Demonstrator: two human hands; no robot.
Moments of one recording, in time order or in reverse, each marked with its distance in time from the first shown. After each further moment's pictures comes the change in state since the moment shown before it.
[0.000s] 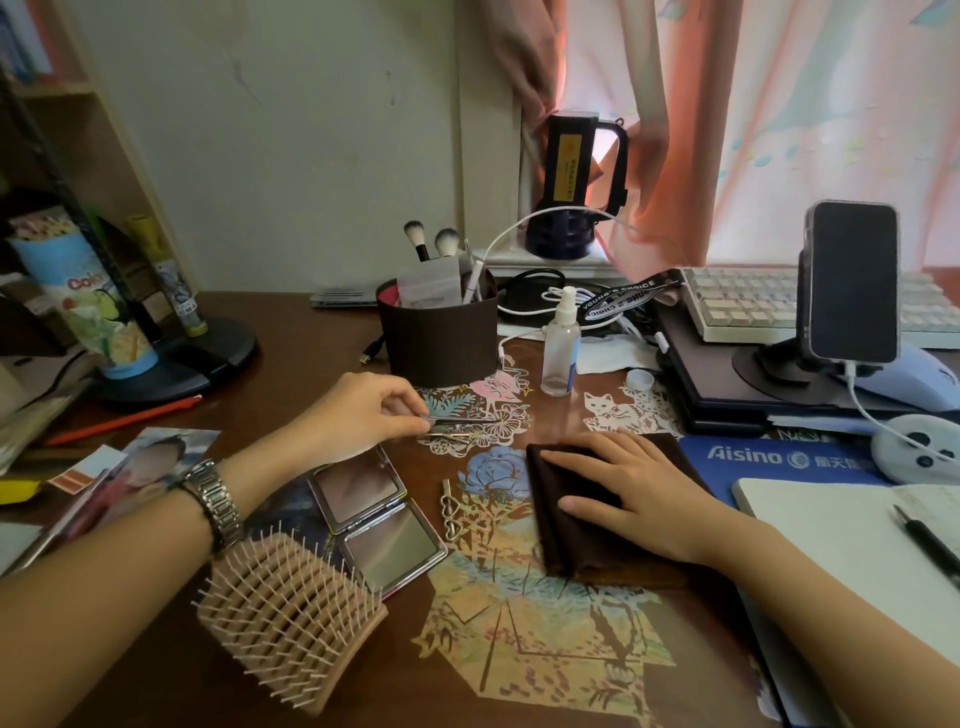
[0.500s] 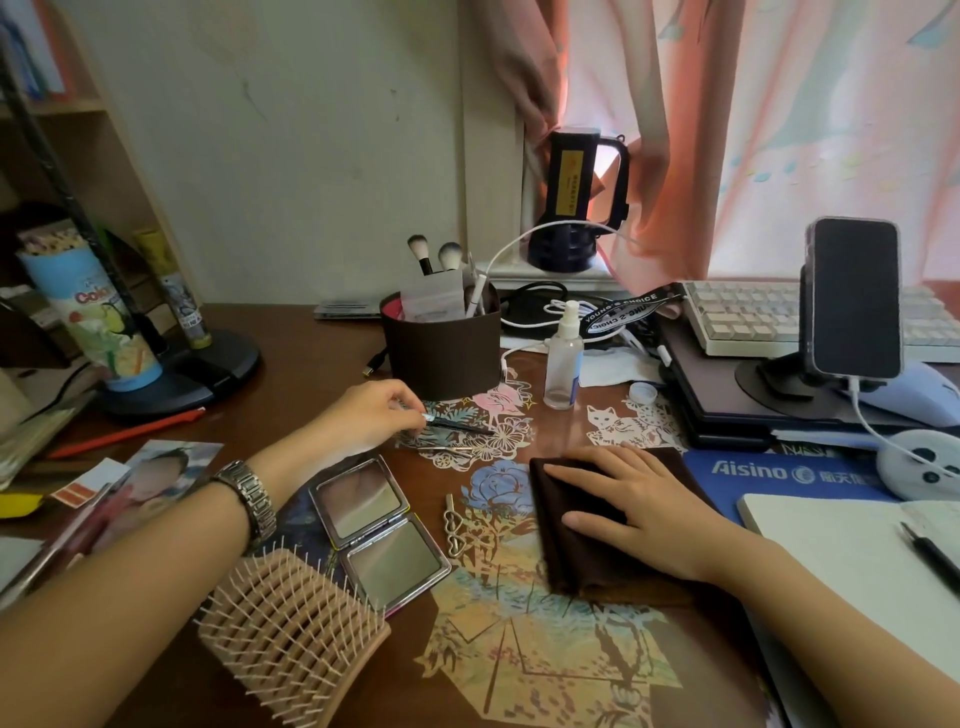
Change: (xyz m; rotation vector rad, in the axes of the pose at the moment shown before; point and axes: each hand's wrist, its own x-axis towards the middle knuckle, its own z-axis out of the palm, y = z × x) left_hand 0.024 -0.006 0.005 -0.090 0.023 -0.245; right_hand -0.002 -0.005 -0.004 -0.002 -0.011 0.014
